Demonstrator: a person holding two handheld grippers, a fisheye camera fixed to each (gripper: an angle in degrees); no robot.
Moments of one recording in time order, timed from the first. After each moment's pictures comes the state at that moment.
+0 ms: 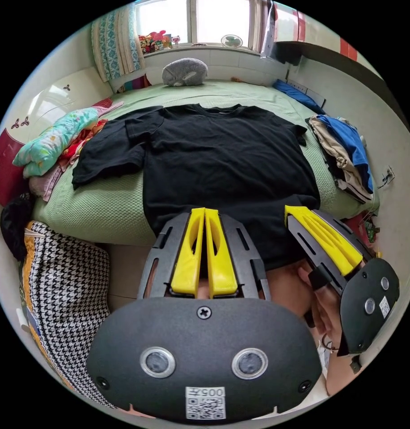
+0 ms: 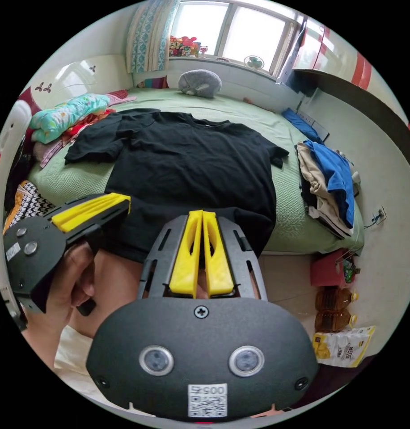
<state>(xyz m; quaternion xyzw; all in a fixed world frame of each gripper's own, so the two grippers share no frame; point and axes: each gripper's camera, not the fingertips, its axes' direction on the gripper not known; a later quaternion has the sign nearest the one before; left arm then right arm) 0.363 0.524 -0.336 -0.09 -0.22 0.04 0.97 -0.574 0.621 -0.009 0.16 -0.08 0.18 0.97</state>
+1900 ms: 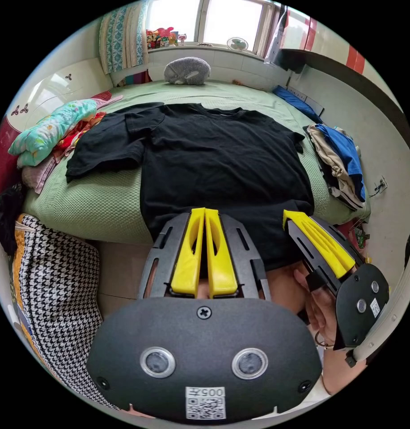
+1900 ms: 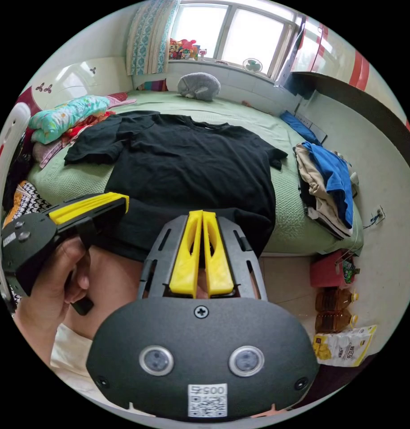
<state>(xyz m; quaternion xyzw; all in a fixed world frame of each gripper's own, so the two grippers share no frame) 0.350 0.520 -0.331 -0.09 -0.19 0.03 0.98 -0.562 0.629 -0.007 0.17 -0.07 0.18 0.97</state>
